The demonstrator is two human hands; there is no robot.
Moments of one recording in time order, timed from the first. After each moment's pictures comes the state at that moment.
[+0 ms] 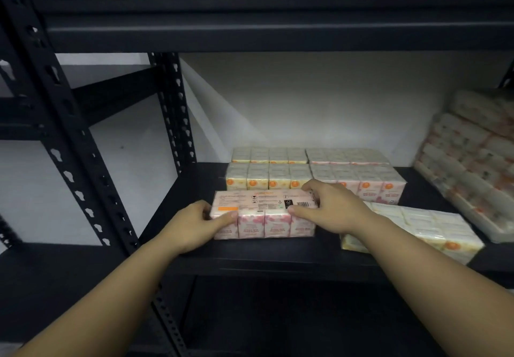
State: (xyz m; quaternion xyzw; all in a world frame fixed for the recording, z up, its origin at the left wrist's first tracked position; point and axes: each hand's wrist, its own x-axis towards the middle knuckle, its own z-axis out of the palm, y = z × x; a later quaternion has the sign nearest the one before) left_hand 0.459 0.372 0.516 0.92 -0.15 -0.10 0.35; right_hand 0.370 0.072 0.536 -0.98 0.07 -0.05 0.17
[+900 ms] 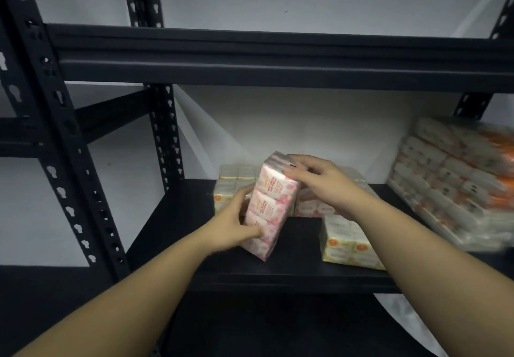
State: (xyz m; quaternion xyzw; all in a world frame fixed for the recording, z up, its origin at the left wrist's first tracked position) left_hand 0.451 0.298 0.530 0.76 -0.37 -0.17 0.50; right_hand 0.360 0.077 0.609 -0.84 0.06 -0.13 0.52
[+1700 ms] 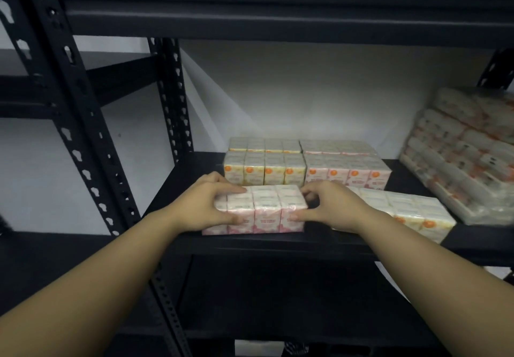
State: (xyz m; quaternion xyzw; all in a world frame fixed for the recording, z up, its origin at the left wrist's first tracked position) left_hand 0.469 0.375 0.513 0.88 -0.40 -0.03 0.26; right_hand 0.334 0.081 0.535 -0.97 0.05 -0.01 0.24
